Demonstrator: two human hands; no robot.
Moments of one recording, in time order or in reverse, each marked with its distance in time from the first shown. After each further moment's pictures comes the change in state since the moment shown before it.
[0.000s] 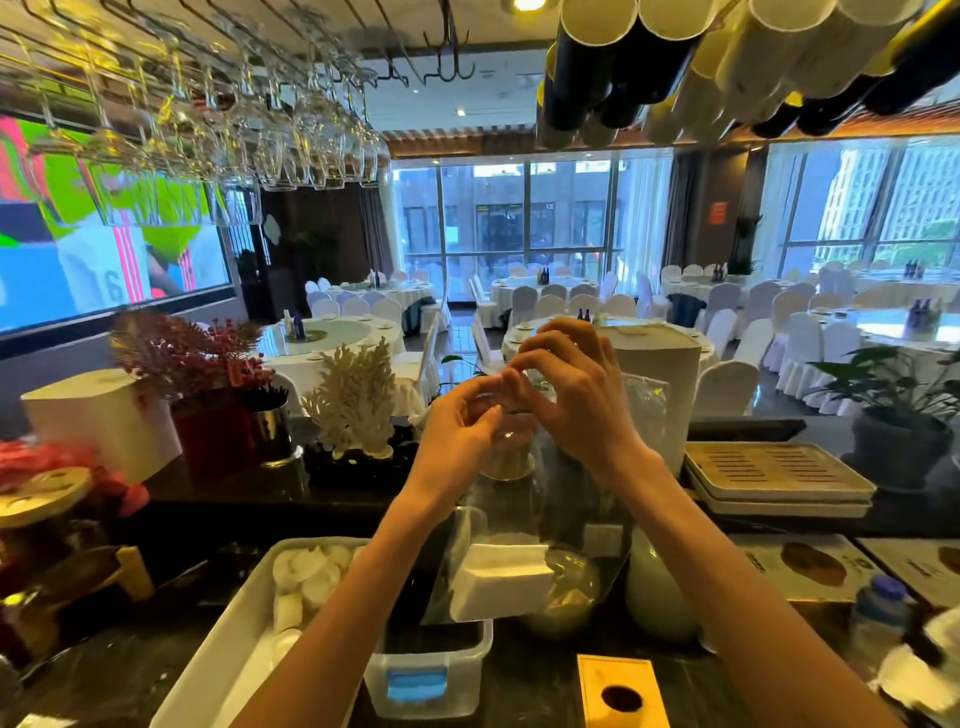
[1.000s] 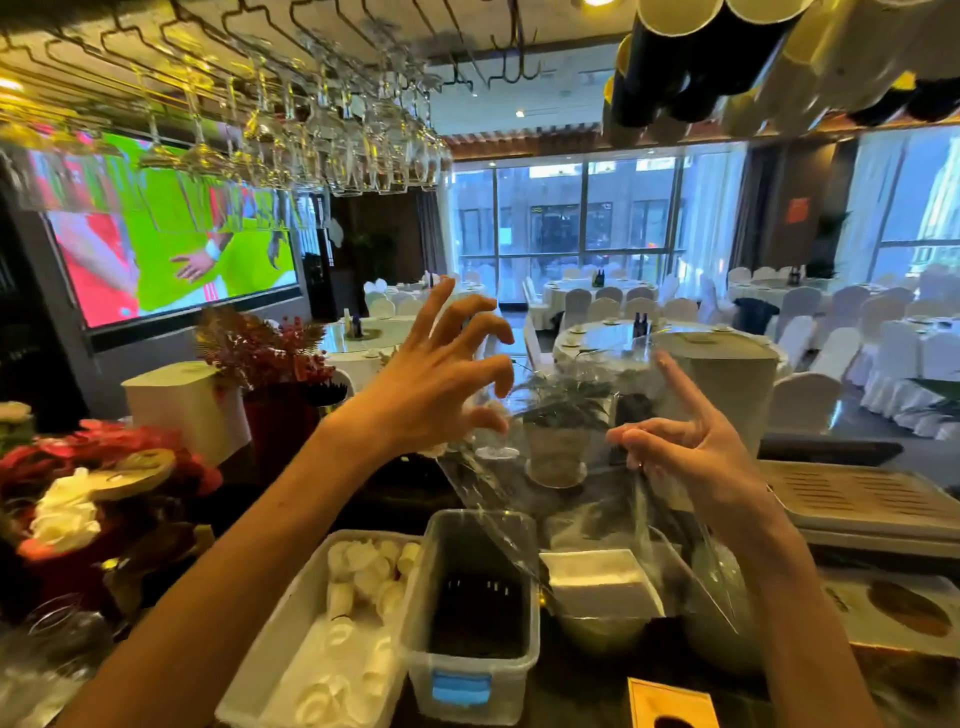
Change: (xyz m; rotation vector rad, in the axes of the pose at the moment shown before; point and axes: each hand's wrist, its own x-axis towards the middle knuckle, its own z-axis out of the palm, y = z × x) left_hand 0.021 0.075 -0.082 1.694 -0.301 0.753; right_hand -0.051 0.022 -0.031 1.269 -0.313 0.803
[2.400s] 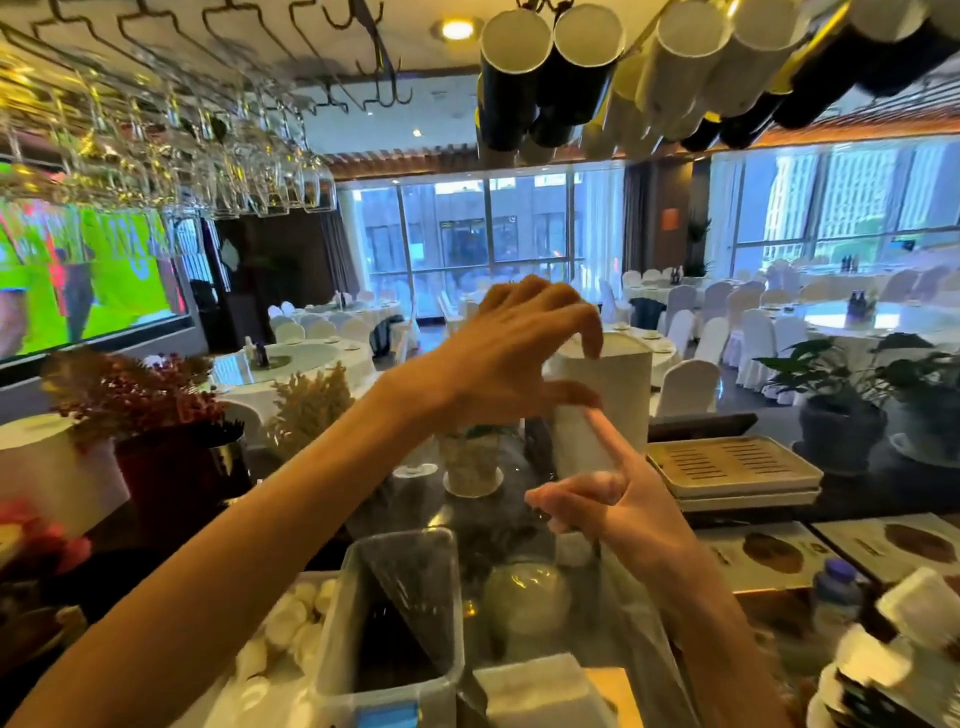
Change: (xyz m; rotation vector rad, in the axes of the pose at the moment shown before) left_hand 0.118 0.090 -0.034 -0.388 0.046 0.204; right_hand -0.072 -0.029 0.001 -0.097 0.109 0.092
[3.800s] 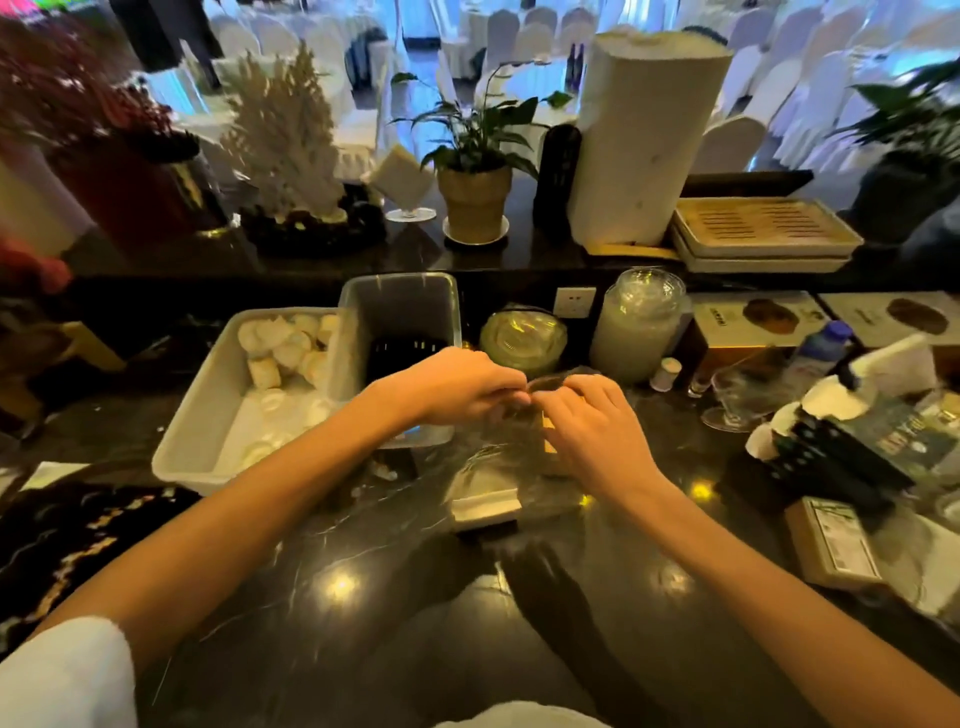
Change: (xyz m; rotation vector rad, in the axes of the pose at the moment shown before) left_hand -0.191 0.047 0.233 -0.400 -0.516 -0.149; right_hand -0.104 0.169 0.036 -1.479 -0.231 -0.251
